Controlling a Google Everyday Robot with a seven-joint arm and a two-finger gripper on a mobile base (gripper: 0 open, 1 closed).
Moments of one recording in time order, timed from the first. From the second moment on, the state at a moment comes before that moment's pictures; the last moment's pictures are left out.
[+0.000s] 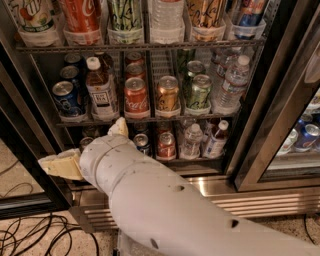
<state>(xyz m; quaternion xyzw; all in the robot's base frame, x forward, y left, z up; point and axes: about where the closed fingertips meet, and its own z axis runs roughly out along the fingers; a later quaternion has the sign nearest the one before) 0.449 0.150 0.883 -0.28 0.77 0.20 0.54</state>
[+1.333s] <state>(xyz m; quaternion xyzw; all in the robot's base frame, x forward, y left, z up) 0.467 0.175 0.869 -0.22 0.74 0.17 0.61</state>
